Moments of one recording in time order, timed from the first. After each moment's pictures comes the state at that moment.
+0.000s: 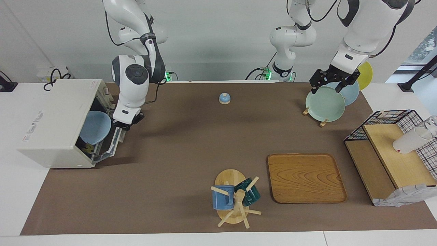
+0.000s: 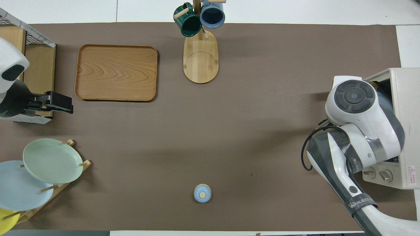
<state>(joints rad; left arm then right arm) -0.07 -0.05 -0.08 -1.65 -0.02 1.55 -0.13 0.15 0.02 -0.04 -2.11 -0.46 2.02 -0.25</state>
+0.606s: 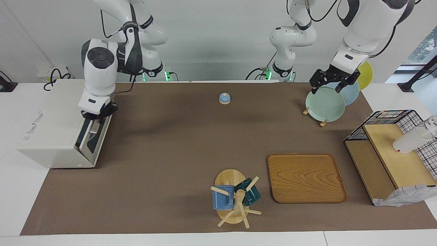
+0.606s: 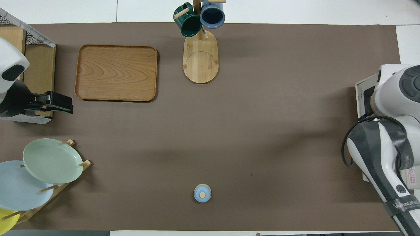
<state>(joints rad) -0.07 -0.05 -0.08 -1.65 -0.02 1.55 -0.13 0.03 -0.03 -0.06 -2.04 -0.42 1.97 -0.44</state>
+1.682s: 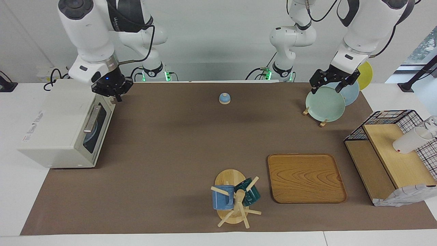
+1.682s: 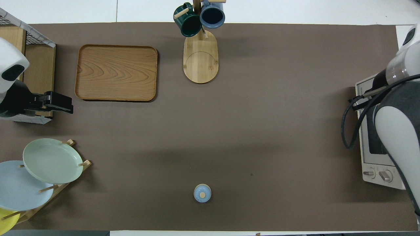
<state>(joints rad) -0.07 -0.05 -0.08 -1.65 -0.02 1.55 -0.13 0.15 0.05 -0.02 -1.54 -0.10 1.46 -0.18</state>
